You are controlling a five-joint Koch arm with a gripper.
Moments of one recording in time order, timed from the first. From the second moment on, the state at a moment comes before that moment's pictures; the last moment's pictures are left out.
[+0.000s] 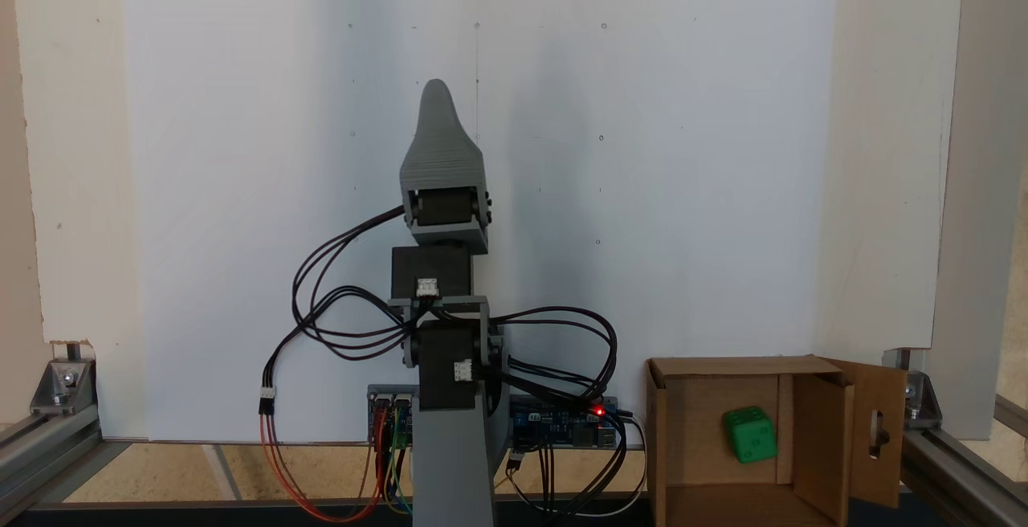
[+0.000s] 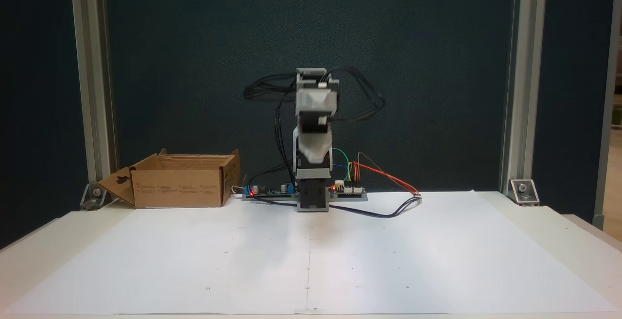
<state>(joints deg) -2.4 129.5 132.8 -10.2 -3.2</state>
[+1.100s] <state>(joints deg) 1.8 129.5 174.4 -81.2 -3.1</state>
